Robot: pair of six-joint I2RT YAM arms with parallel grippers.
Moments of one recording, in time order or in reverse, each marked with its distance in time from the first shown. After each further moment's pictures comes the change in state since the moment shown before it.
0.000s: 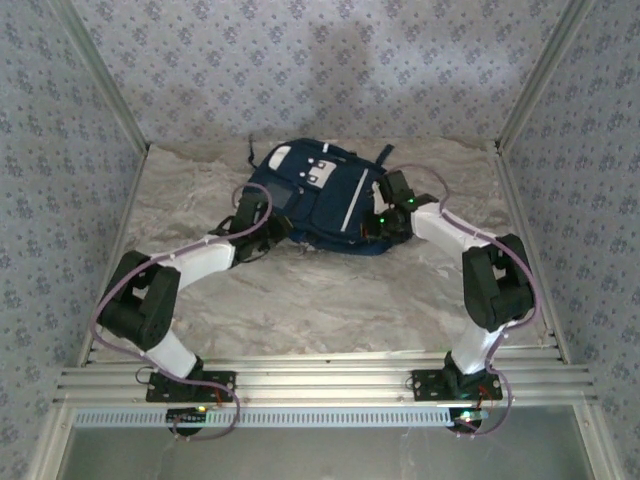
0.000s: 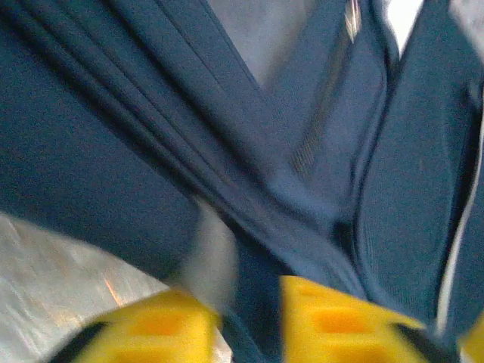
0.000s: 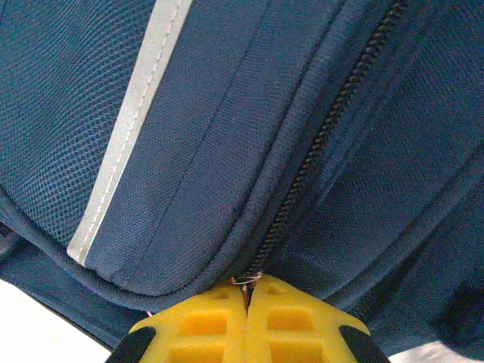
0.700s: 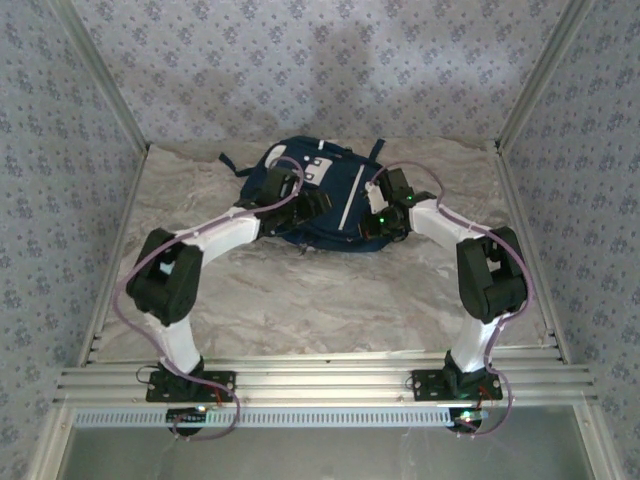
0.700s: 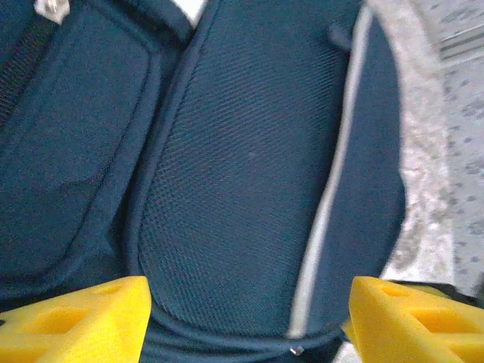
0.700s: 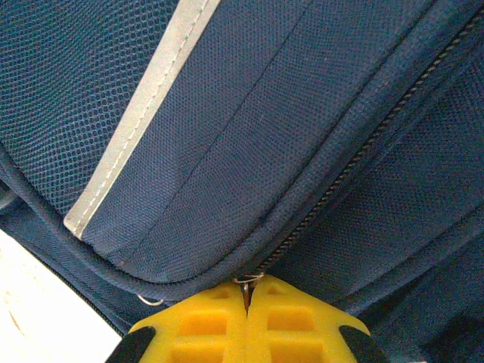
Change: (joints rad) left arm -0.042 0.254 0.384 -0.105 0.096 0.160; right arm 0.004 0.044 0.009 0.022 -0.047 -0.171
